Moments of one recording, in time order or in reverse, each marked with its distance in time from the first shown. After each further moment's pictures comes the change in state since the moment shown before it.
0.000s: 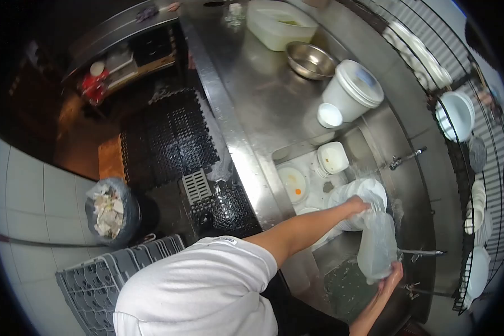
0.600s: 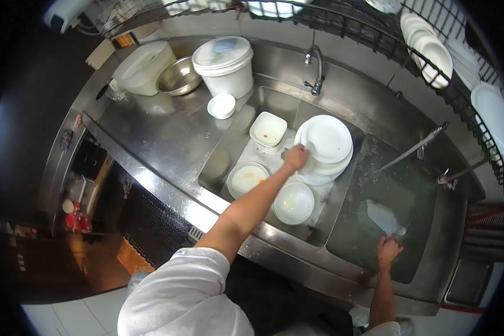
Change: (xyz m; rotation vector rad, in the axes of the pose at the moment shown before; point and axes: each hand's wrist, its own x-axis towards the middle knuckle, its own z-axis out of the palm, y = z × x) left_hand 0.068 -0.032 -0.018 0.800 0.115 0.474; right_hand -0.038 0.241 -0.129 -1.369 0.228 0.102
